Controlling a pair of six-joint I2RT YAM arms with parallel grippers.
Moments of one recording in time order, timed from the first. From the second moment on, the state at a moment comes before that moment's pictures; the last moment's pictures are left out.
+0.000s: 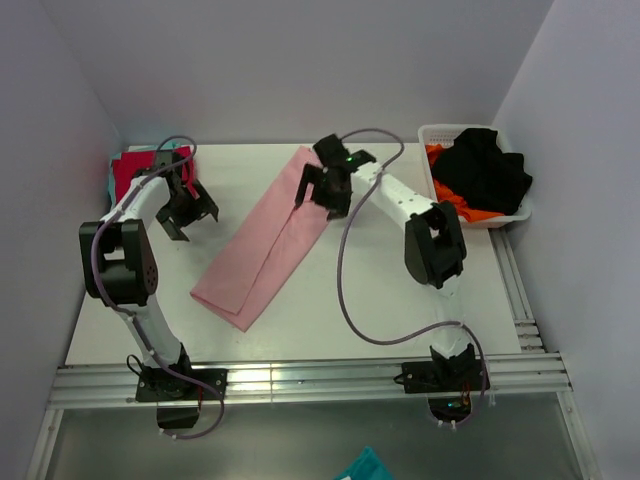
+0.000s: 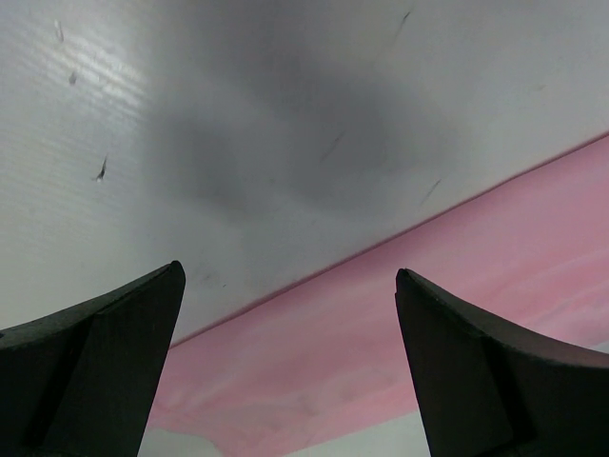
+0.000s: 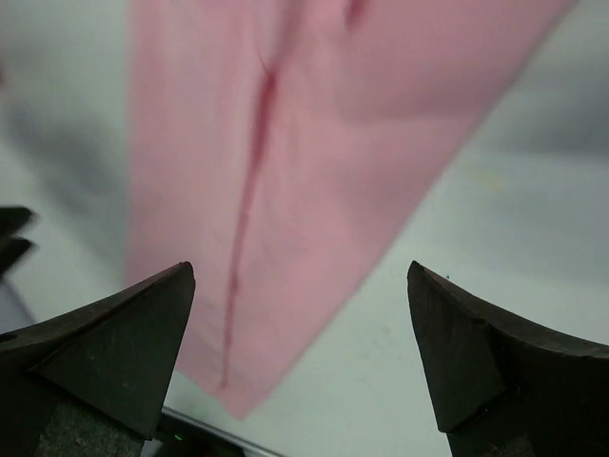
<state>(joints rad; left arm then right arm) 0.04 1.88 1.47 -0.81 0.02 -0.59 0.50 2.13 1.94 -0.78 -0.11 0.77</state>
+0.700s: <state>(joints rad) -0.19 1.73 1.06 -0.64 0.08 -0.73 0.73 1.38 1.07 -0.76 0.06 0.96</state>
